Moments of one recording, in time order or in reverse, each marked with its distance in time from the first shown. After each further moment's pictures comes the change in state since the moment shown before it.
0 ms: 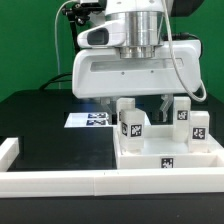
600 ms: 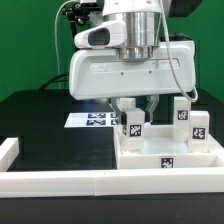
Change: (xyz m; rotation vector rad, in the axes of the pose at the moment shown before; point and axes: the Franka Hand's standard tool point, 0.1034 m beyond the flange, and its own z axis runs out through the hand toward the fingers) arm 0.000 0.003 0.000 -0.001 0.000 -0.027
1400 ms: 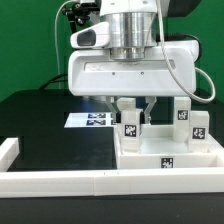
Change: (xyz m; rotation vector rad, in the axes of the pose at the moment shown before) arm -0.002 0.004 0.000 -0.004 0.000 0.595
